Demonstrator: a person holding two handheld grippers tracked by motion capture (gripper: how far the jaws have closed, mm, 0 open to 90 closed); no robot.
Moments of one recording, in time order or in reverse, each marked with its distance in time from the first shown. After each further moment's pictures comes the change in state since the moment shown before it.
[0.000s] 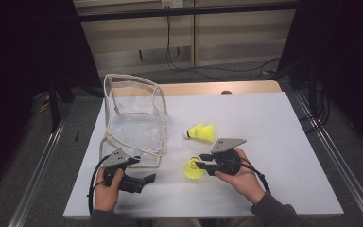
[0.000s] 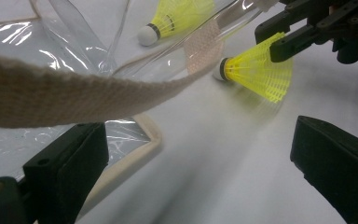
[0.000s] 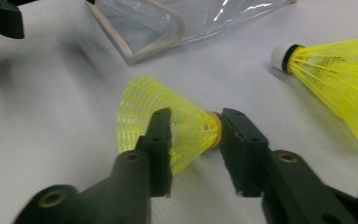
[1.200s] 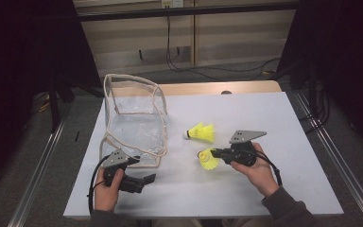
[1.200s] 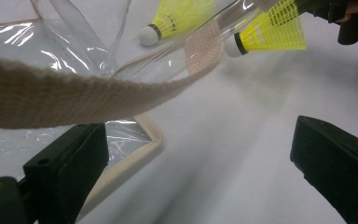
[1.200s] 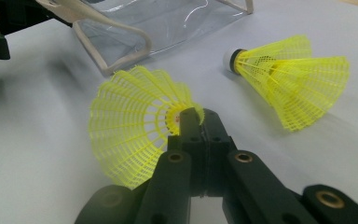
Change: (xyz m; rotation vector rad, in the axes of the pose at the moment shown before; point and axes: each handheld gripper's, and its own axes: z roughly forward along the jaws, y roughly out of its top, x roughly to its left) left arm 0.000 0.000 0.000 0.005 0.004 0.006; right arm -0.036 -0.007 -0.030 -0.065 -0.006 0.061
